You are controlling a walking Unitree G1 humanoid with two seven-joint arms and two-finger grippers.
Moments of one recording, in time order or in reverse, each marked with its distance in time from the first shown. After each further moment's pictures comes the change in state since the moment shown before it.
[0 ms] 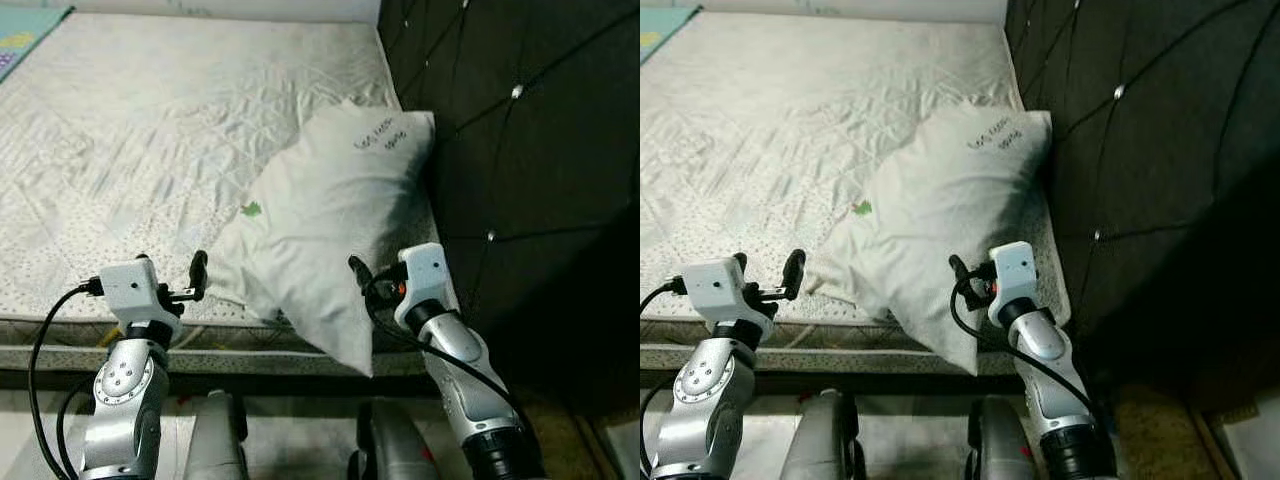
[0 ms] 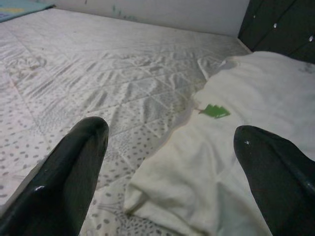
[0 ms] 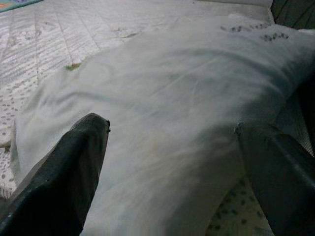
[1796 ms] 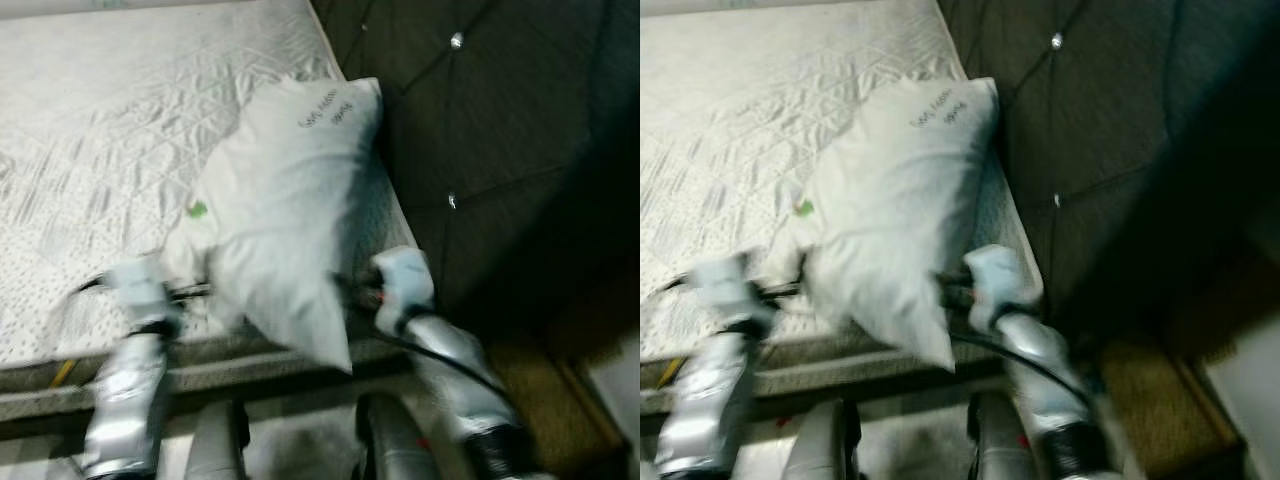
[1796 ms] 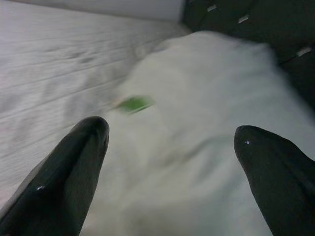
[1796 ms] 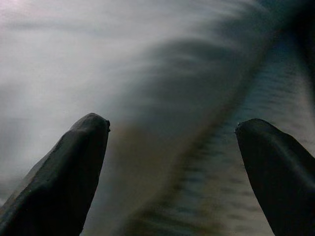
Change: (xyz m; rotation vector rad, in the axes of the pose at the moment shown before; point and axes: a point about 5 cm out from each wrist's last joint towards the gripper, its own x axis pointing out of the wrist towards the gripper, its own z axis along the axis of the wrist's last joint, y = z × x) left arm 0.007 -0.022 0.006 -0.043 -0.035 -0.104; right arm 0.001 0.004 -0.012 0.022 0.114 0.092
